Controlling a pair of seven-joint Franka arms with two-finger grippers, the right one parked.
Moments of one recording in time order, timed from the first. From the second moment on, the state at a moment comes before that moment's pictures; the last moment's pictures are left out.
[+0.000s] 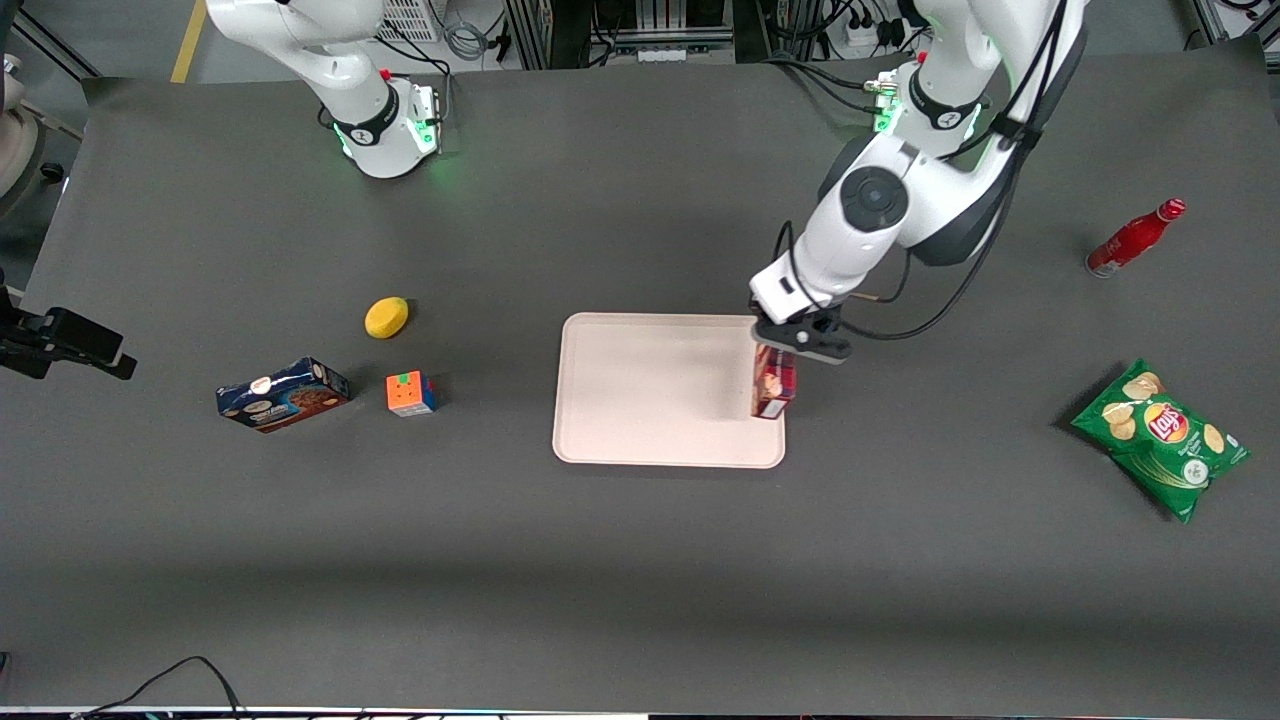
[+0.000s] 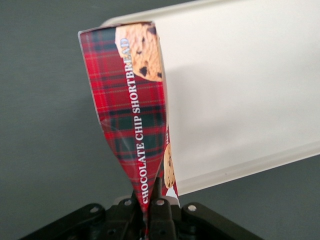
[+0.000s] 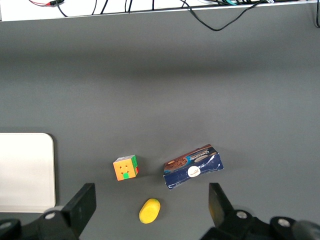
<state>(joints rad) -0.02 0.25 -0.59 -2.16 0.03 2.43 -0.34</state>
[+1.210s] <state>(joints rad) -0.15 0.47 -0.43 -1.98 0.15 2.39 -0.41</state>
